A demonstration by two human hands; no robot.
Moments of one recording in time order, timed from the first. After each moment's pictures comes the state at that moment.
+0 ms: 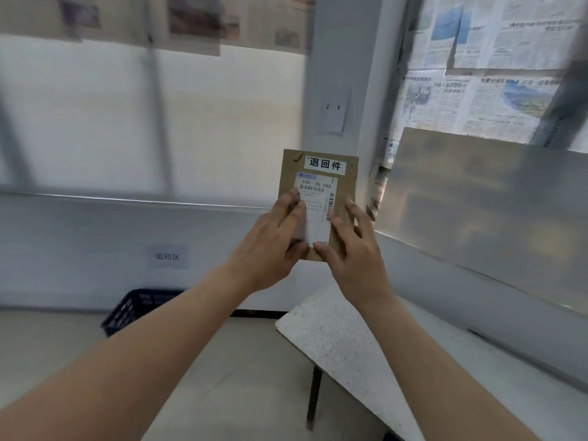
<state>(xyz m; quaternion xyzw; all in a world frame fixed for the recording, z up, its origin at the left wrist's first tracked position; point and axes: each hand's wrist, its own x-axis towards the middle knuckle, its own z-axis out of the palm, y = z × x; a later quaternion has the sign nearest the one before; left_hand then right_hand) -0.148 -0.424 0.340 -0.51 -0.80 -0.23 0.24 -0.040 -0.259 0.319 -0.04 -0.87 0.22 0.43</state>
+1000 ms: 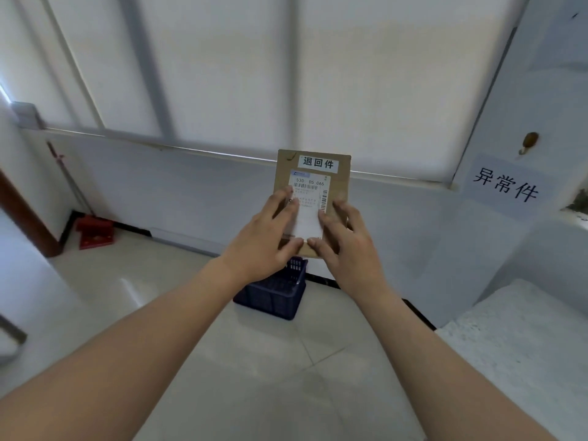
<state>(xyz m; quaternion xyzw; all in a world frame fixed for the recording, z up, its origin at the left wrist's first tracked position) -0.461 -0.686 0.247 -0.34 -0.90 -0.20 0.17 -0.422 -0.490 0.205 0.09 -0.89 0.34 0.29</state>
